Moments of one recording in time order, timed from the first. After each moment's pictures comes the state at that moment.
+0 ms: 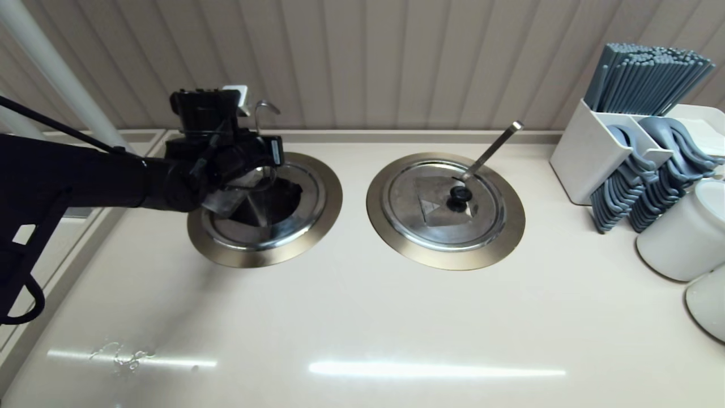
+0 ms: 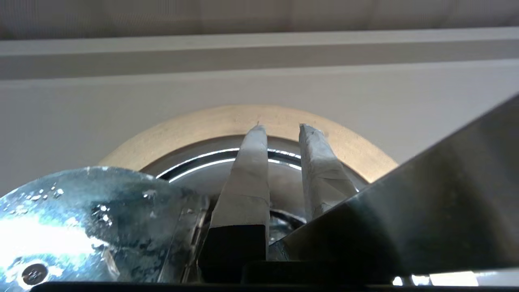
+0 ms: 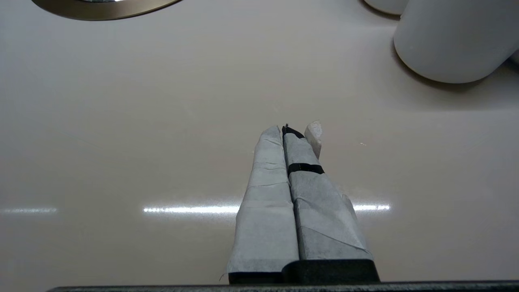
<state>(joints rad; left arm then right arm) -0.24 2.09 -1.61 -0.44 0.06 -0.02 0.00 0.00 -0.03 0.07 -0.01 0.02</state>
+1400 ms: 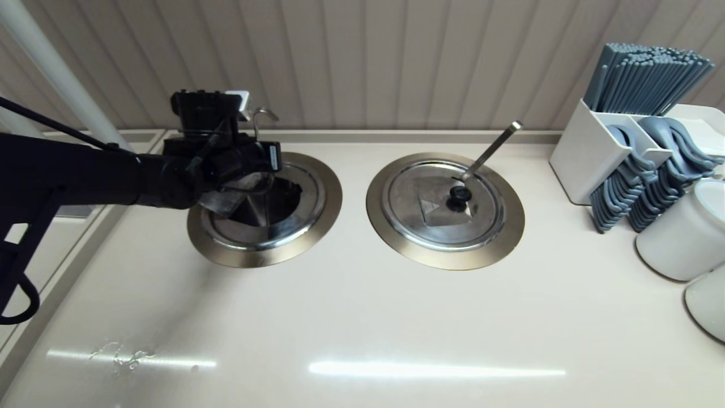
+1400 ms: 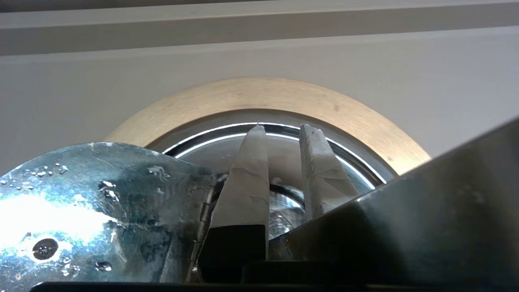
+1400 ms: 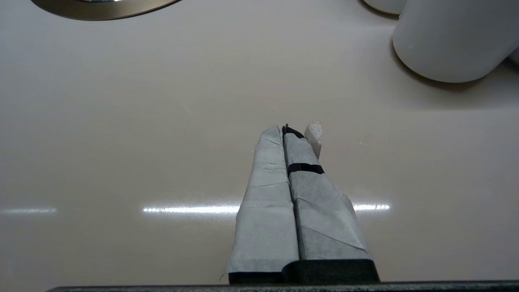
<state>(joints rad) -0.22 2.09 -1.63 -0.33 0.08 0.00 0.00 0.00 -0.03 0.07 -0.01 0.02</state>
